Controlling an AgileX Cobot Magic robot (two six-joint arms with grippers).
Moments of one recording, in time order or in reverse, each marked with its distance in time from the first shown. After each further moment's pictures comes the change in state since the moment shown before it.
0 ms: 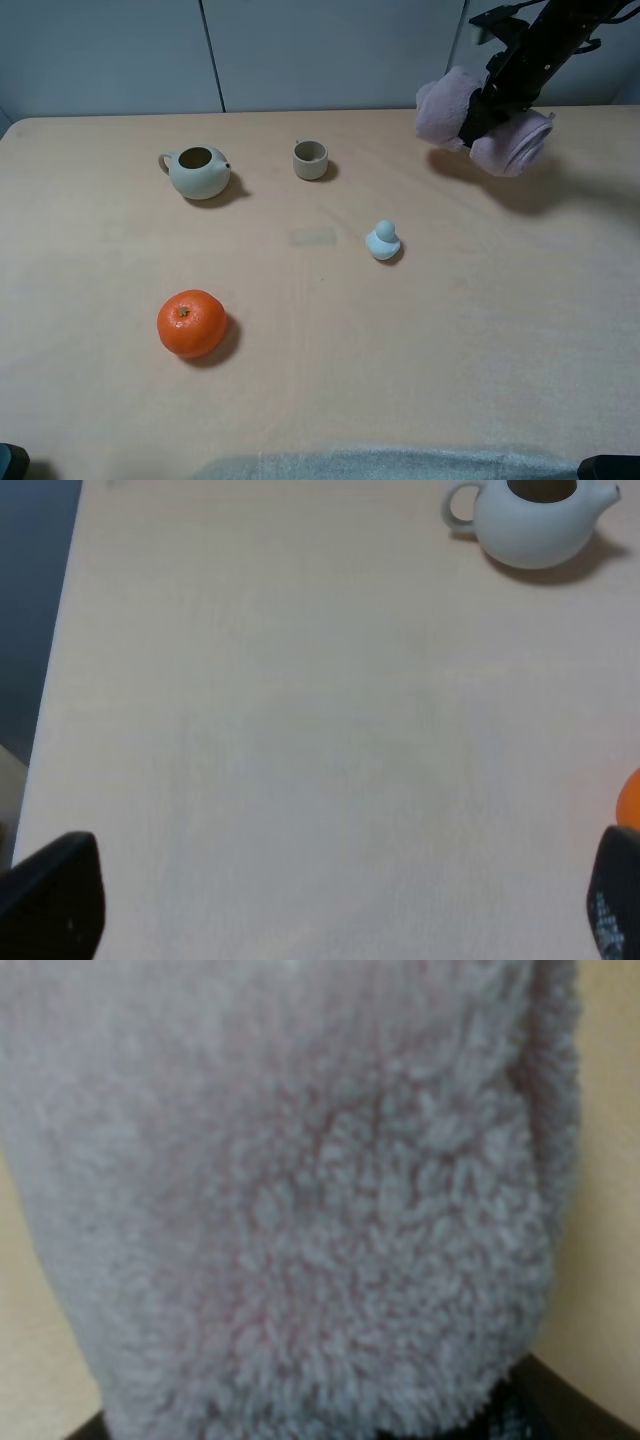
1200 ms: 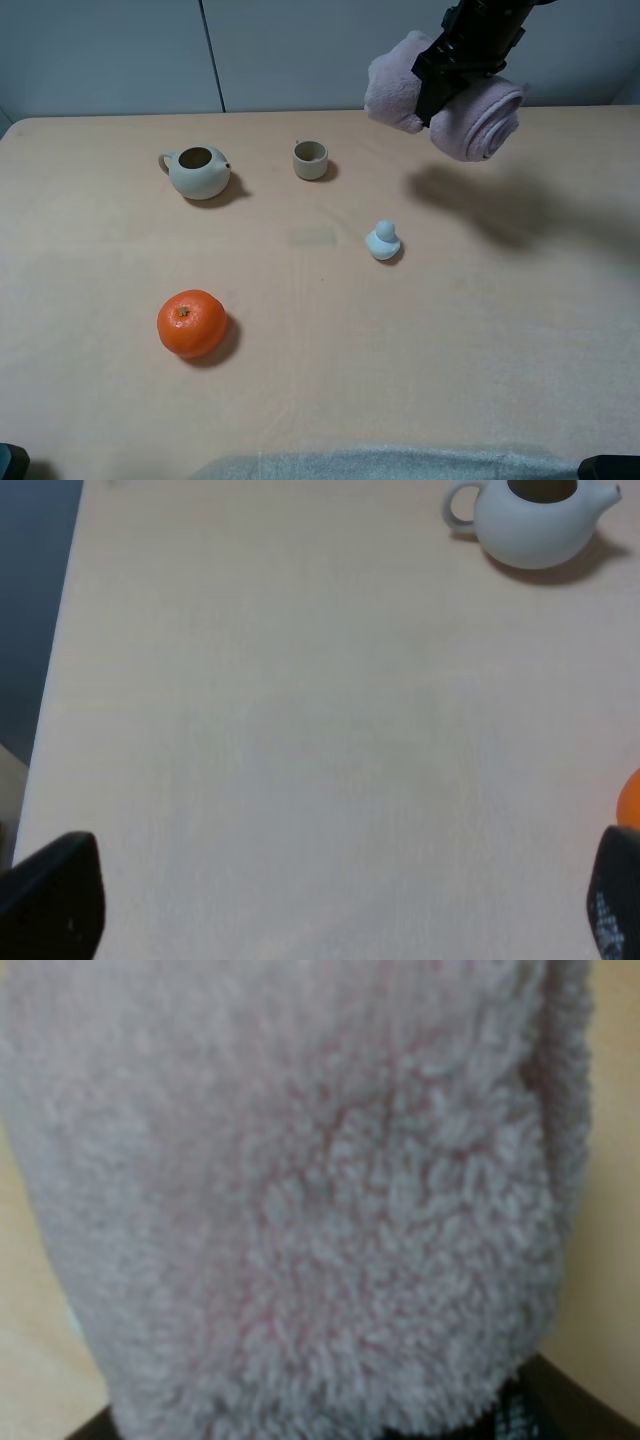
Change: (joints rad) left arm 0.000 0.000 0.000 0.000 0.000 0.000; right arm 0.235 -0.179 0.000 -0.089 0.179 0.372
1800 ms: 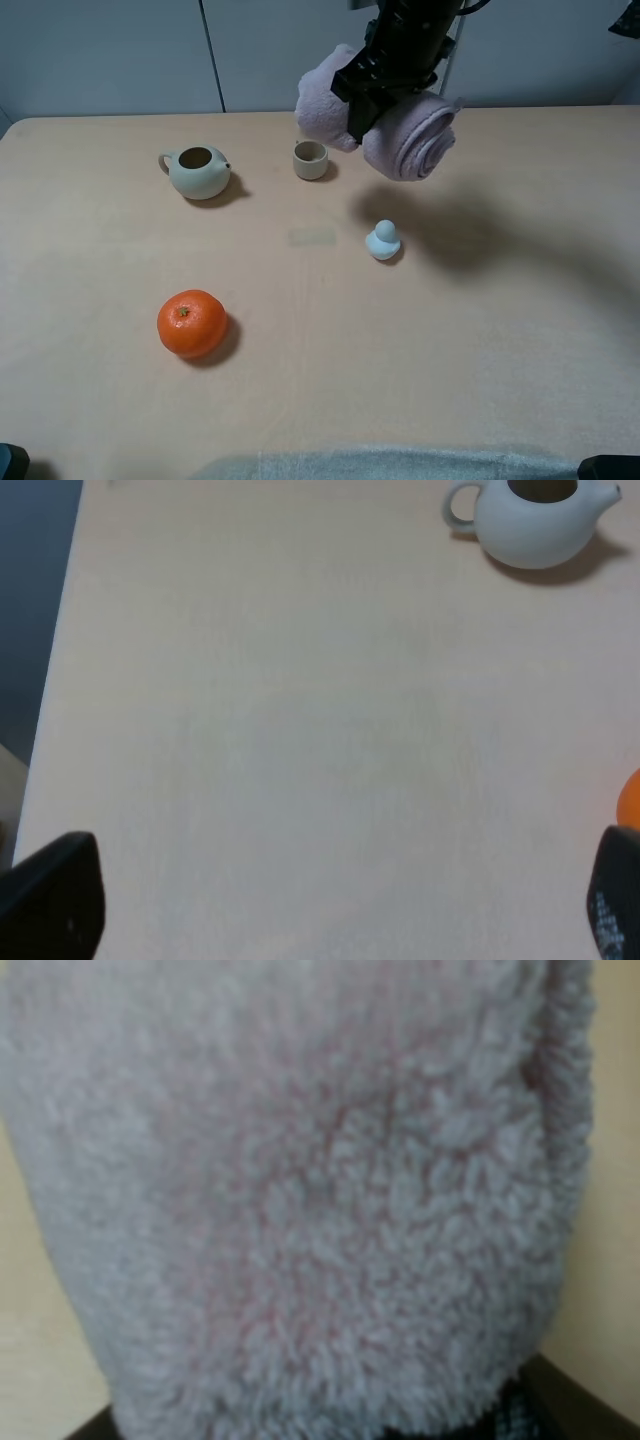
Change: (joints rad) left arm 0.000 0.000 0.000 0.000 0.000 0.000; right arm 0.222 -0.003 0.000 -0.017 -0.010 0.161
